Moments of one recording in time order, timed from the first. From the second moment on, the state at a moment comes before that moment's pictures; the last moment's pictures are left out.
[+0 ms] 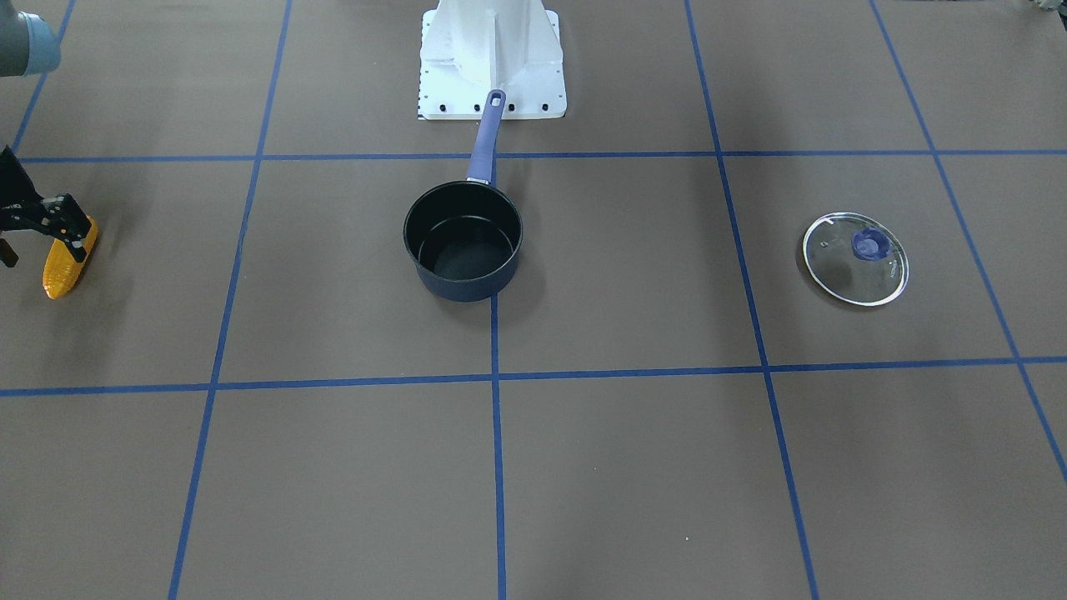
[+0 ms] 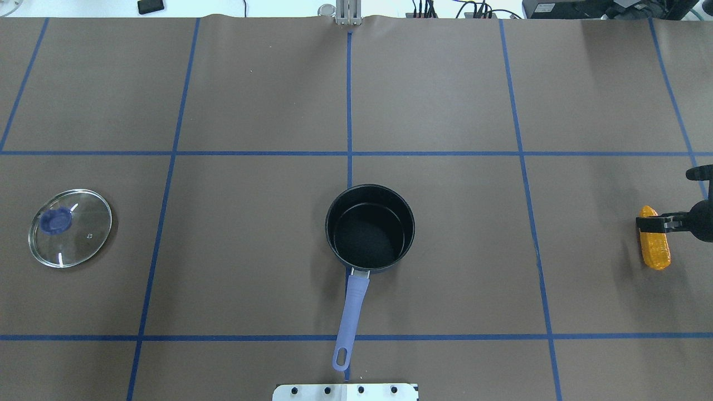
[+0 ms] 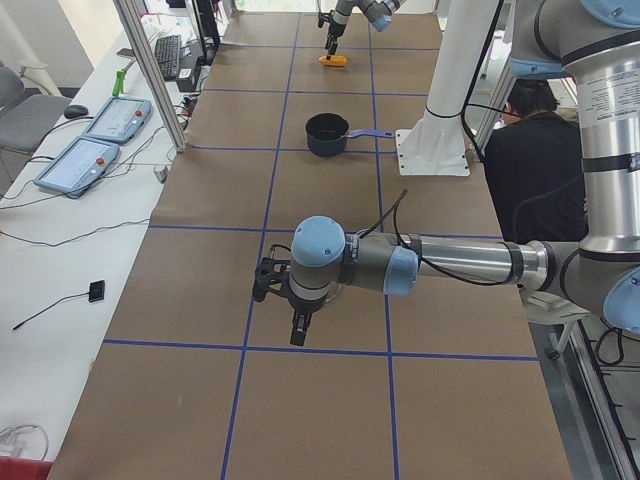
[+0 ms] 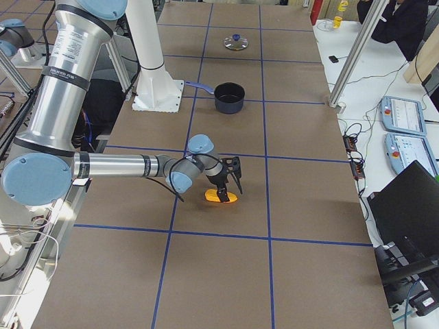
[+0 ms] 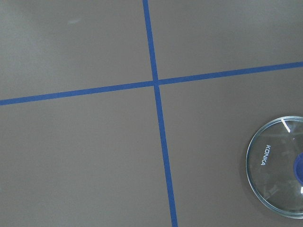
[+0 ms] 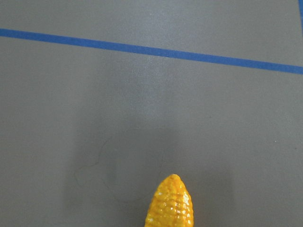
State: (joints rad) left arm -1.60 -1.36 -1.84 -1.70 -2.36 0.01; right arm 0.83 -1.88 1.73 -0.67 1.80 0.86
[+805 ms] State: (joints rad) left arm -1.59 -1.36 -1.84 -1.70 -2.36 0.02; right arm 0.78 -1.86 1.71 -0.66 1.79 0.86
